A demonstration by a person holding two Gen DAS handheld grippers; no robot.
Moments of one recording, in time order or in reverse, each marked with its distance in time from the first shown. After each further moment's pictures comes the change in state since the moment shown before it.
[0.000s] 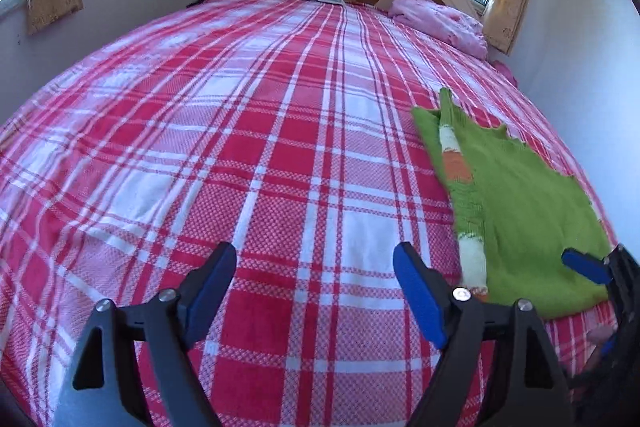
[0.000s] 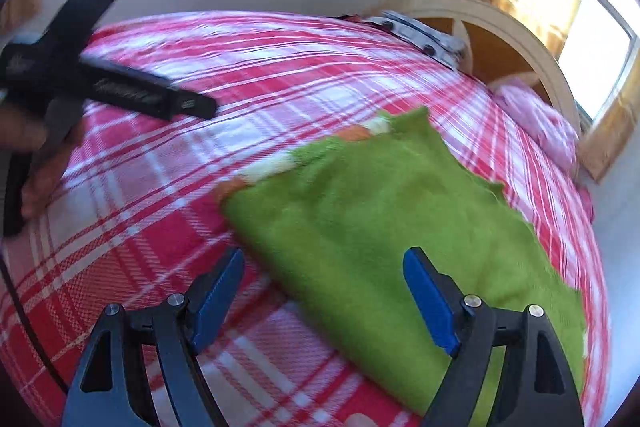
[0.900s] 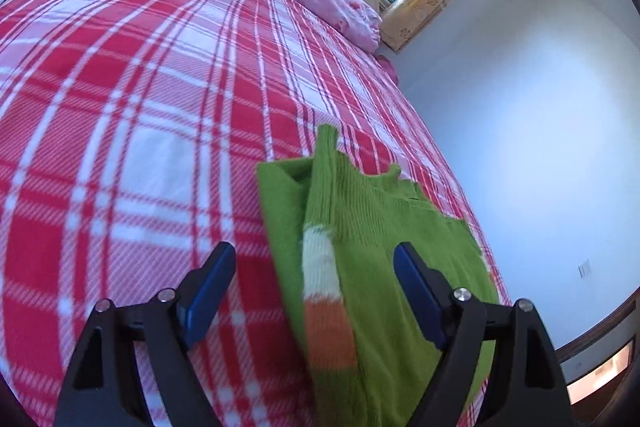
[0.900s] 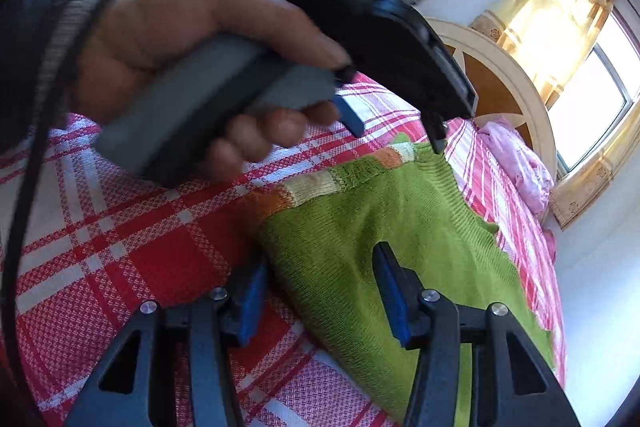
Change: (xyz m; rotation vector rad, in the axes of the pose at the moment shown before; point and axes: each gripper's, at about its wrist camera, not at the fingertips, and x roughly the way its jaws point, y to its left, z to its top) left arm 0.111 -0.069 0.091 -0.052 0.137 -0.582; right arm 0.028 0.033 0.008 -0.137 0.000 -0.155
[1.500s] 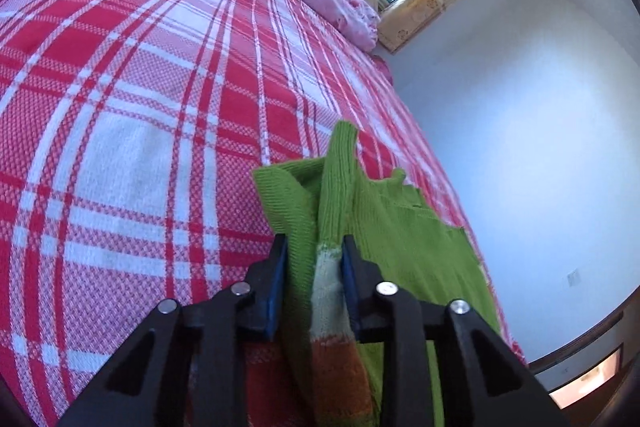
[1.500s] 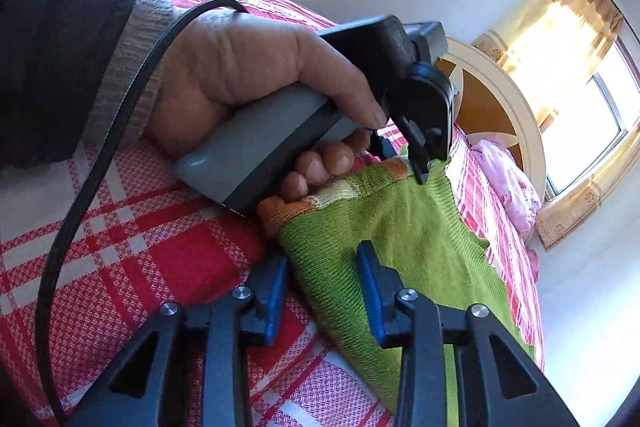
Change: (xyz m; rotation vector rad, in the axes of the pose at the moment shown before) left arm 0.024 0.012 0.004 -0.038 0.007 -0.041; right arm -0.013 0.035 0.002 -0.093 -0.017 -0.061
